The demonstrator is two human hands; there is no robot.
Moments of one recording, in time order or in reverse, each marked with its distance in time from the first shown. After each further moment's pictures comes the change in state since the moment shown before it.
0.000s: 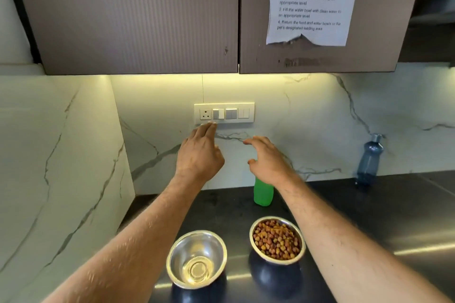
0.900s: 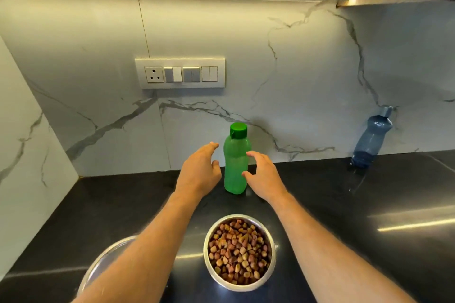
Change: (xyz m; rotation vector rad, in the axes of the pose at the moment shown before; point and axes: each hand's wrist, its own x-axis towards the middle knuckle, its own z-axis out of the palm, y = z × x) left_hand 0.032 0.045 0.238 -0.291 -0.285 -0.138; right_hand 0.062 0.235 0.093 0.171 -0.077 0.259
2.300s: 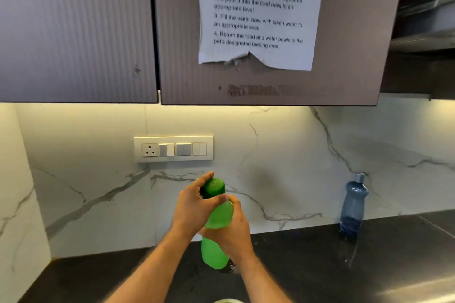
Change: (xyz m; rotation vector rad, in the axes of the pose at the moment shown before) left_hand 0.047 0.053 -0.052 -0.613 0.133 0.029; right_hand 0.011 -0.068 0.007 0.387 0.197 -0.112
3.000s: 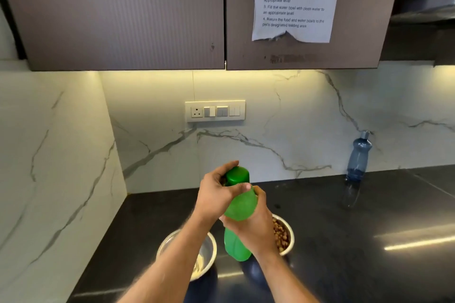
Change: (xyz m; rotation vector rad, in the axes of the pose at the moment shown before) left_hand -0.197 0.042 -0.114 -0.229 -0.132 -0.110; right_hand -0.230 -0.066 0.038 0.062 0.114 -0.015
